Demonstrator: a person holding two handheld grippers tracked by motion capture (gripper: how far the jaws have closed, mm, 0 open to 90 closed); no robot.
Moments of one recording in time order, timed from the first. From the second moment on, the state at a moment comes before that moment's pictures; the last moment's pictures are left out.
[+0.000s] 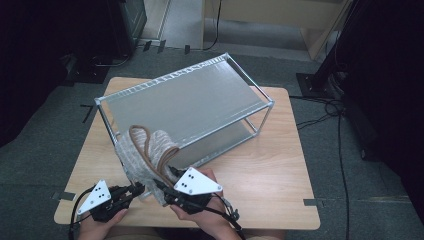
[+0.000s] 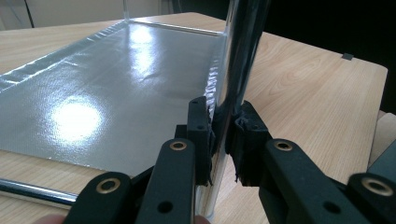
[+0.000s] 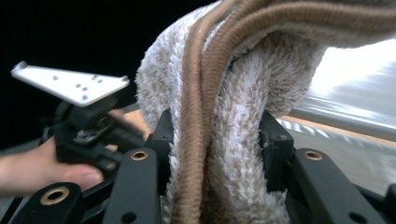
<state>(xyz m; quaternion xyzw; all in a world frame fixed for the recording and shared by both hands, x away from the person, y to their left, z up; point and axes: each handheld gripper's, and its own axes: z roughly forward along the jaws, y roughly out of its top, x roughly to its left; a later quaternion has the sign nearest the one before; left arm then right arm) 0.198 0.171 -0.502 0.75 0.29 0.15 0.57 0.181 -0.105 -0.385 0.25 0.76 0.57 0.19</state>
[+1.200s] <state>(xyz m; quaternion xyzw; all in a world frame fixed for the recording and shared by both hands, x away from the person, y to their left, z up) 0.198 0.171 -0.504 0.76 0.28 0.15 0.57 0.278 -0.322 -0.453 0.64 0.55 0.42 0.34</state>
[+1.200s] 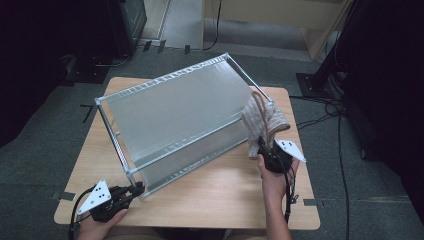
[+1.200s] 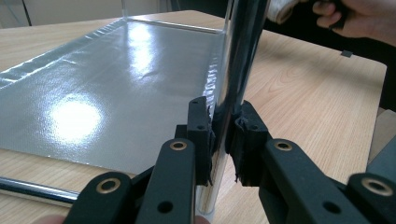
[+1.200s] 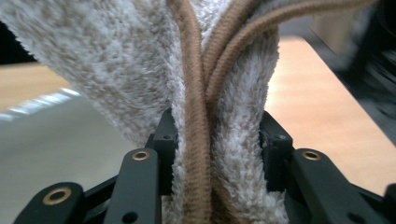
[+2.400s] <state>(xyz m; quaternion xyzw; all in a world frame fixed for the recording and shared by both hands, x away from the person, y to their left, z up) 0.199 0.171 -0.505 0.76 0.28 0.14 0.57 0.307 -0.331 -0.462 0.65 0.56 0.38 0.34</state>
